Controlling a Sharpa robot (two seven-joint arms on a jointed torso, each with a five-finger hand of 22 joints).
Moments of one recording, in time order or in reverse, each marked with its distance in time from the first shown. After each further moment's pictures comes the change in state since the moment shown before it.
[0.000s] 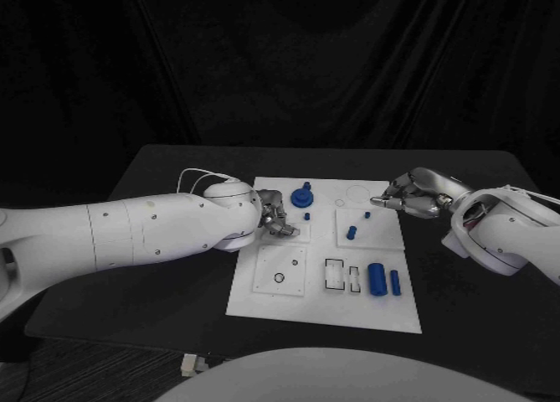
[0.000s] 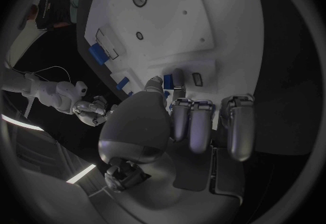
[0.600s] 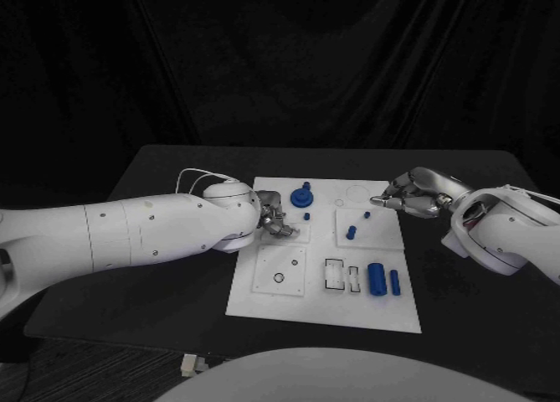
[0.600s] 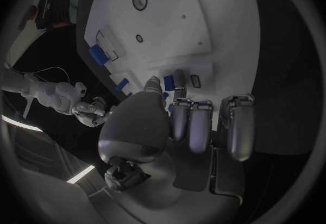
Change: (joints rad) left arm 0.002 -0.008 0.000 0.013 0.000 0.009 -0.020; left_hand -0.042 0.019 -0.021 0.004 -0.140 -0.027 0.007 0.024 0.040 0.001 -0.001 0.000 0.000 0.001 -0.005 0.000 0.000 0.000 0.000 0.000 0.000 0.000; right arm 0.001 -0.001 0.000 0.001 0.000 0.000 0.000; right_hand 0.000 0.000 0.000 0.000 0.000 0.000 0.000 0.000 0.000 0.000 0.000 0.000 0.000 0.000 0.000 0.000 0.000 0.000 0.004 0.004 0.000 0.000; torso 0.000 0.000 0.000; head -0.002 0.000
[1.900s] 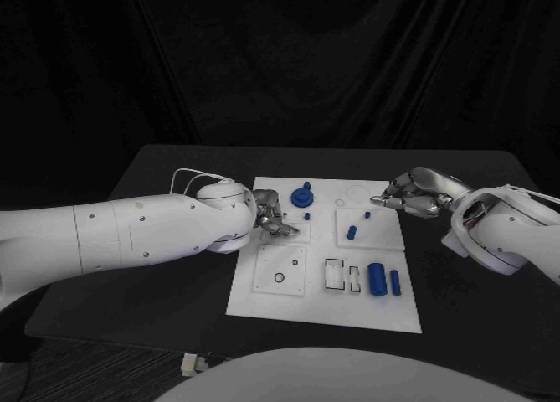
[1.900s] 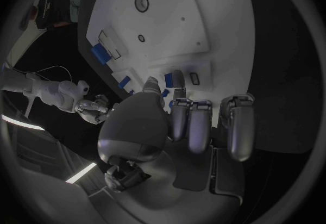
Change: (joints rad) left arm 0.006 -0.036 -0.001 0.041 -0.005 -0.026 0.004; left_hand -0.042 -0.013 0.000 0.000 -0.133 0.024 -0.012 0.090 0.081 0.000 0.000 0.005 -0.002 0.002 -0.002 0.000 0.000 0.000 0.000 0.000 0.000 -0.001; right arm 0.001 0.003 0.000 -0.003 0.000 0.001 -0.001; right_hand 0.000 0.000 0.000 0.000 0.000 0.000 0.000 -0.004 -0.001 0.000 0.000 0.000 0.000 0.000 0.000 0.000 0.000 0.000 0.000 0.000 0.004 -0.001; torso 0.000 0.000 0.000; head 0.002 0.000
